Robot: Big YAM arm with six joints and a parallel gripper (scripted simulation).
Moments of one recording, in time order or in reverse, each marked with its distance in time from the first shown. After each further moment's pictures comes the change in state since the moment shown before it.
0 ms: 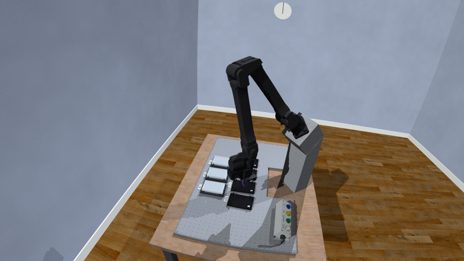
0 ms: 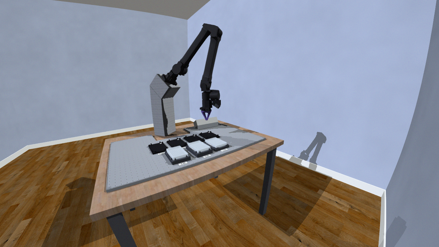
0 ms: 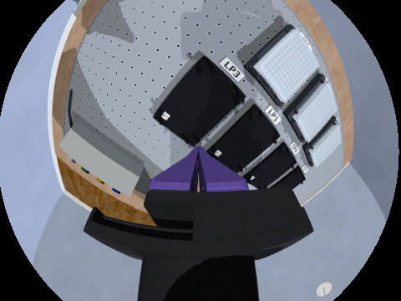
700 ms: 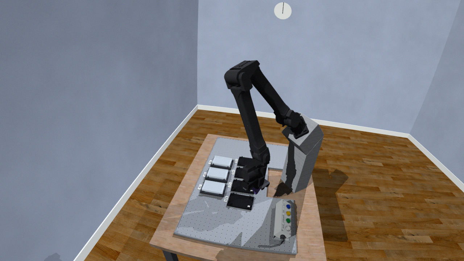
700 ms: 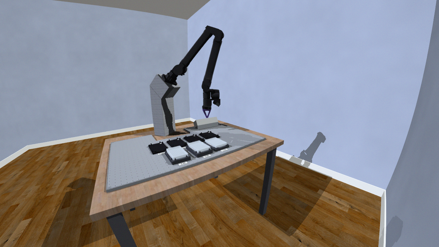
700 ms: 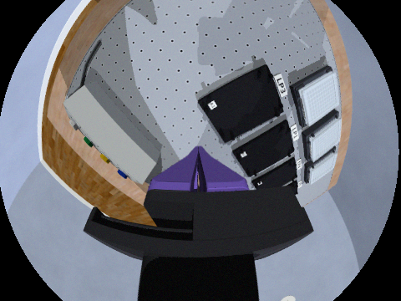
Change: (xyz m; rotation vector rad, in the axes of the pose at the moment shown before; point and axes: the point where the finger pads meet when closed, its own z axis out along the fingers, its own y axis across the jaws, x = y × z) arm 0.023 0.079 0.000 -0.006 0.012 -0.259
